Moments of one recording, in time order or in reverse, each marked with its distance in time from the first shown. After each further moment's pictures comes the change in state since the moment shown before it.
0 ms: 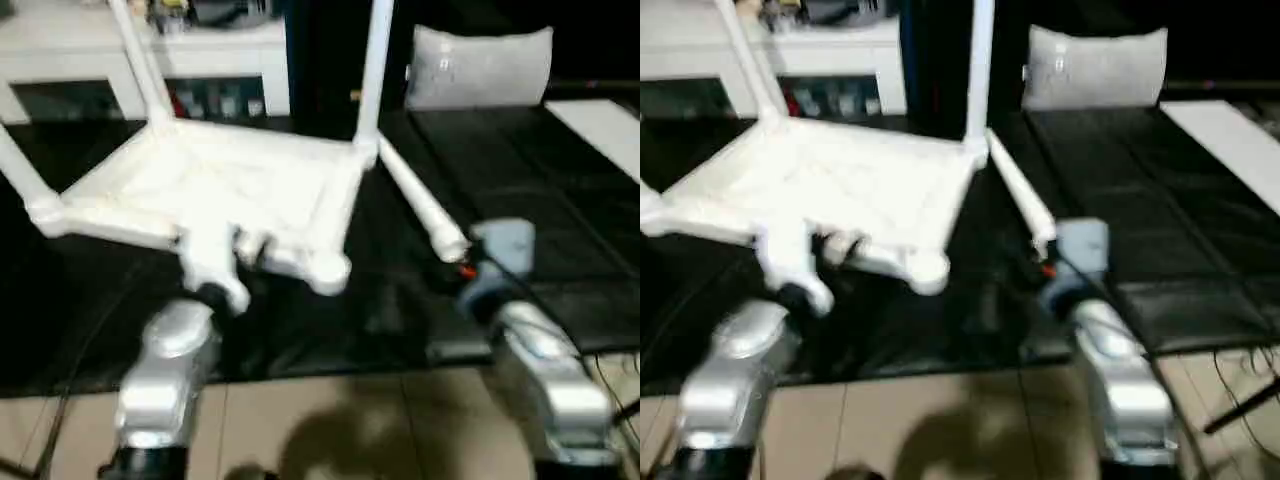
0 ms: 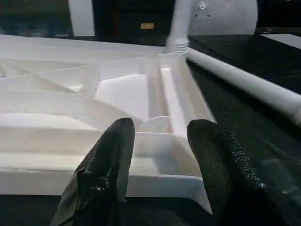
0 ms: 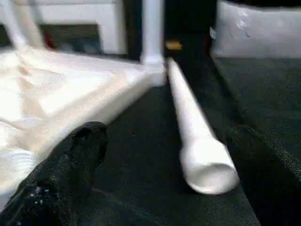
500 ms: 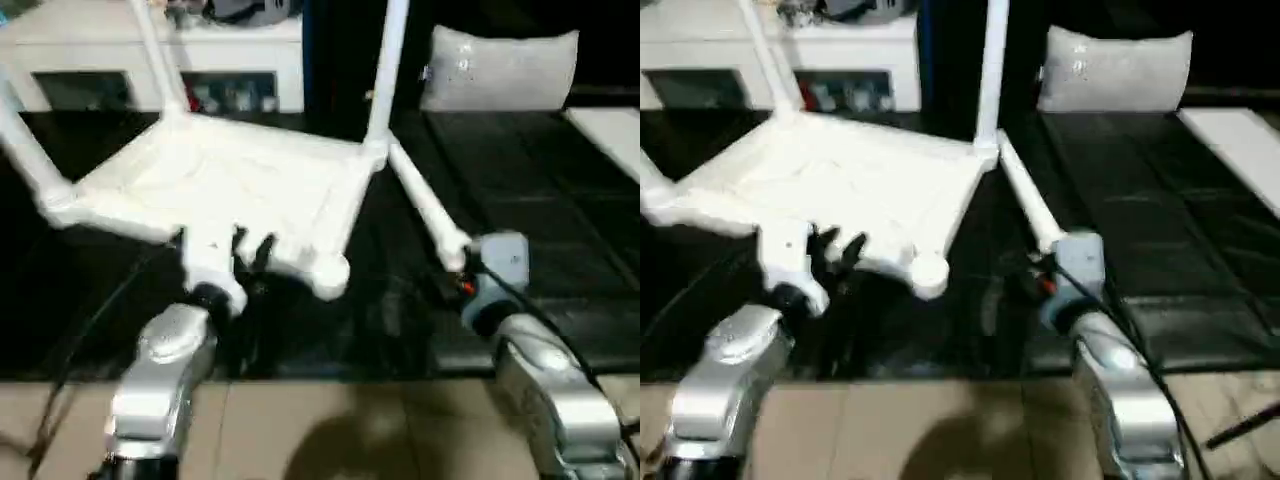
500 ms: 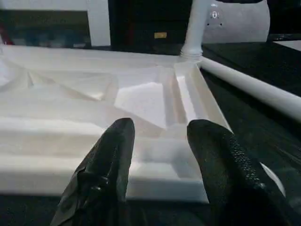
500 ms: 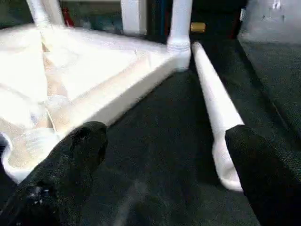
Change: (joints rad) left arm 0.031 0.025 0.016 -0.022 -0.007 -0.019 0.000; right arm 0.022 0.004 0.064 -0.069 0.012 0.059 0.014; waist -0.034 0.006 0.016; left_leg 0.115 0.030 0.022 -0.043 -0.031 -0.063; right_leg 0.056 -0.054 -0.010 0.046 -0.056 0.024
